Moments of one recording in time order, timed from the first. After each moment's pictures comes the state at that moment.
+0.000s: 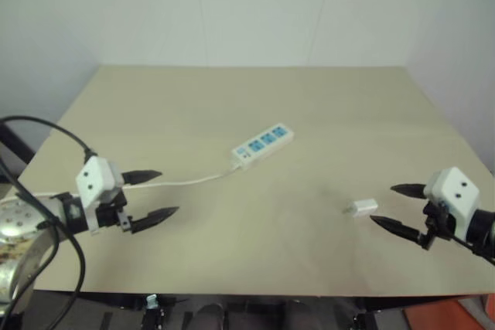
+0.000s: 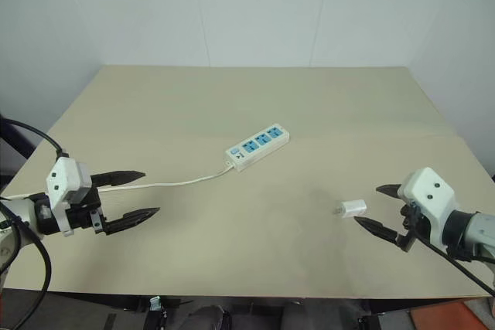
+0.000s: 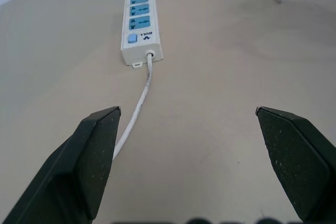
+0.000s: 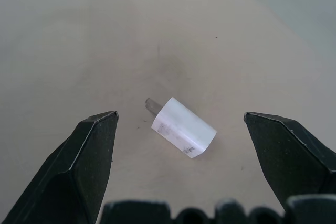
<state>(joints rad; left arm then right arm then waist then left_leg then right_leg) 0.04 0.88 0.39 -0.44 -0.55 0.46 -1.04 0.18 -0.95 -0.49 -0.42 0.40 0.48 0.99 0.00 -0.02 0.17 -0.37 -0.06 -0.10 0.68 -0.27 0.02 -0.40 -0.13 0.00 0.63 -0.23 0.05</state>
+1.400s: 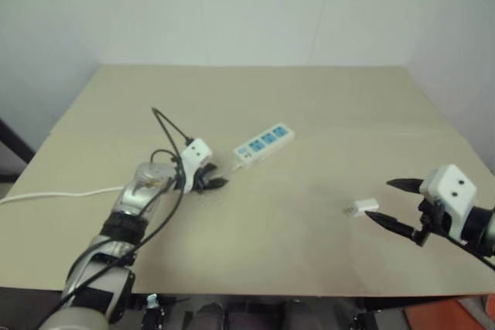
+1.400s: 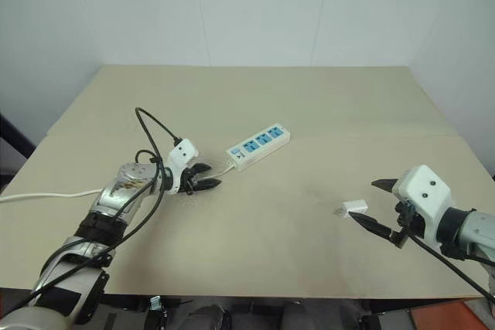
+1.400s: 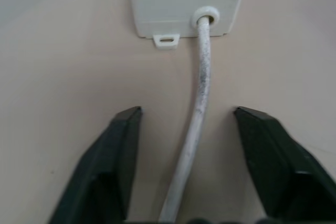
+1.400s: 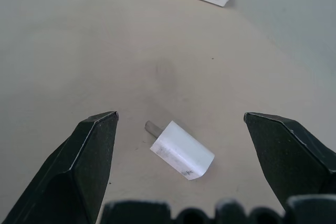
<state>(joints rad) -0.69 0.48 -0.20 0.42 -0.11 0.40 -0.89 0.18 -0.94 -0.49 -0.49 0.41 0.49 0.93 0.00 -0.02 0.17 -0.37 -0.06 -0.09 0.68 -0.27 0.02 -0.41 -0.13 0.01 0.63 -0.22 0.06</state>
